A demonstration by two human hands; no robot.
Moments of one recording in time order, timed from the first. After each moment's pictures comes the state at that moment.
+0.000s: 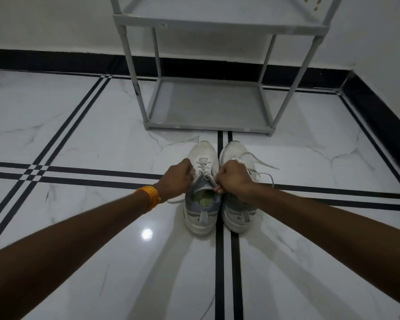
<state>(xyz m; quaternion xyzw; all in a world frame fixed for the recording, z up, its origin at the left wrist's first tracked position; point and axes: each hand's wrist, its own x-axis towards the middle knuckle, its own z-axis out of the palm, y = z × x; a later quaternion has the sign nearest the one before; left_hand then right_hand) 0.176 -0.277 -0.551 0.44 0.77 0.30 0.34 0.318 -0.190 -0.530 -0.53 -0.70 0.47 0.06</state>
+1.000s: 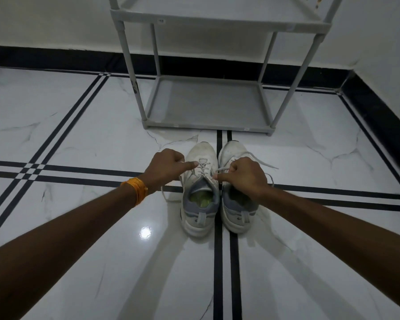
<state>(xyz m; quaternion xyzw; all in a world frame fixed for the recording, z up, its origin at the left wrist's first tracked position) 0.161 -0.275 -0.530 0.41 0.80 0.33 0.29 0.344 -0.176 -0.532 -0.51 -0.79 0.32 0.09</state>
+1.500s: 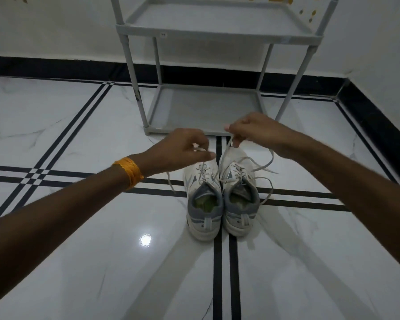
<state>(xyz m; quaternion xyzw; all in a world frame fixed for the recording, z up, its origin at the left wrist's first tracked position) 0.173 -0.267 -0.448 0.66 0.65 0.29 0.22 0.342 -0.144 -0.411 -0.33 -0.84 0.42 0.08</state>
